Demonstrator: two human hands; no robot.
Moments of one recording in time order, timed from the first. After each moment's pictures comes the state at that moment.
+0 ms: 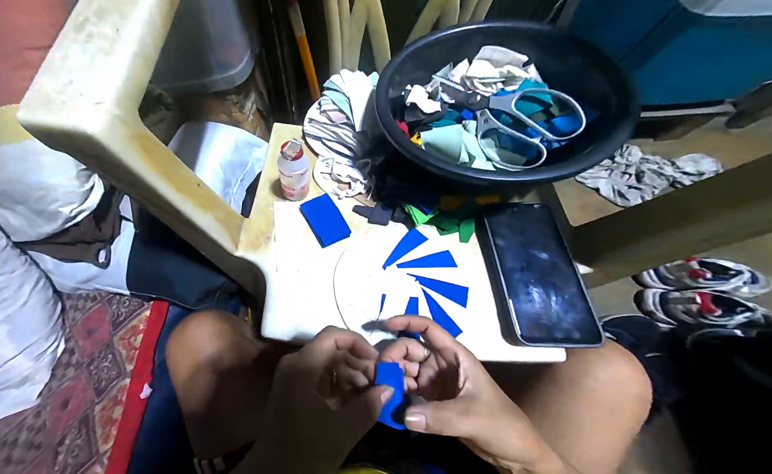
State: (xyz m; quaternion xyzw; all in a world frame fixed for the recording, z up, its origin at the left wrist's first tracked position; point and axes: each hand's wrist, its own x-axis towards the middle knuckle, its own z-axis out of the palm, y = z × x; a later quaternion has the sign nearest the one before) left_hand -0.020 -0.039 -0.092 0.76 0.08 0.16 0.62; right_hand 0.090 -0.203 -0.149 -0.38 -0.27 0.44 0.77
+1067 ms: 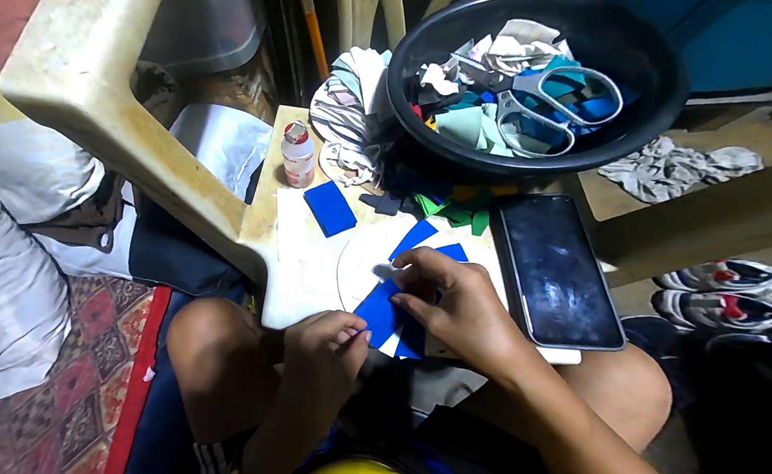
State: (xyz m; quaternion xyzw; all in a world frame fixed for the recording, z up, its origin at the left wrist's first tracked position) left_hand 0.000 -0.041 -0.140 0.85 0.17 0.22 0.44; right_hand 0.150 -0.170 -0.134 -0.77 -0.42 0.11 0.47
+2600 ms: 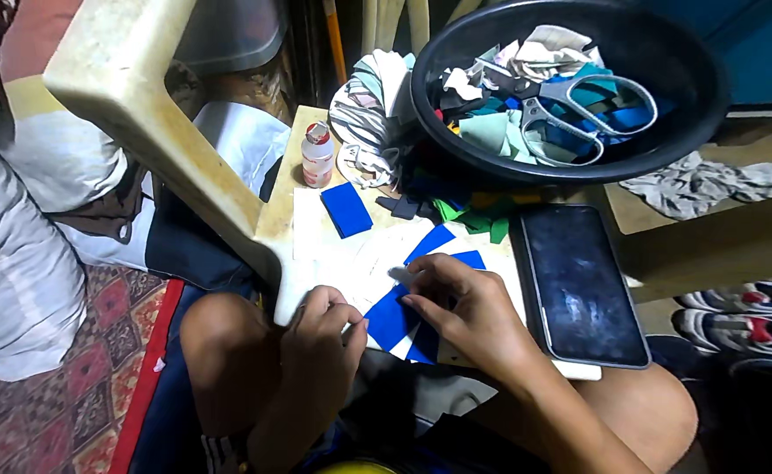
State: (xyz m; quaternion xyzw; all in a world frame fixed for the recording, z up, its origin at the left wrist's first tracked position) left_hand 0.002 -0.031 -0.141 0.93 0.21 0.22 0.23; right_hand 0.152 -0.169 -0.142 -0.77 -0.43 0.10 0.47
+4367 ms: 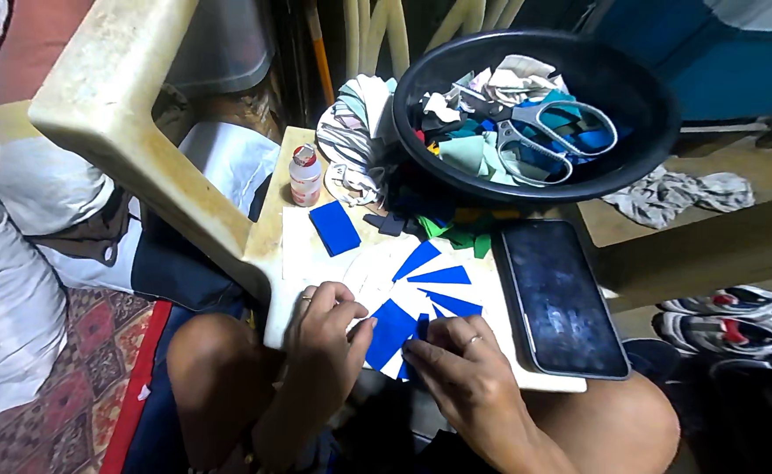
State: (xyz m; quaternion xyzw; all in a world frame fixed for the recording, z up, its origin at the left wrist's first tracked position) left_hand 0.030 -0.022 -0.145 0.93 0.15 0.25 0.25; right_hand 0.115 -0.201 -0.168 -0.78 -0.48 -0.11 0.39
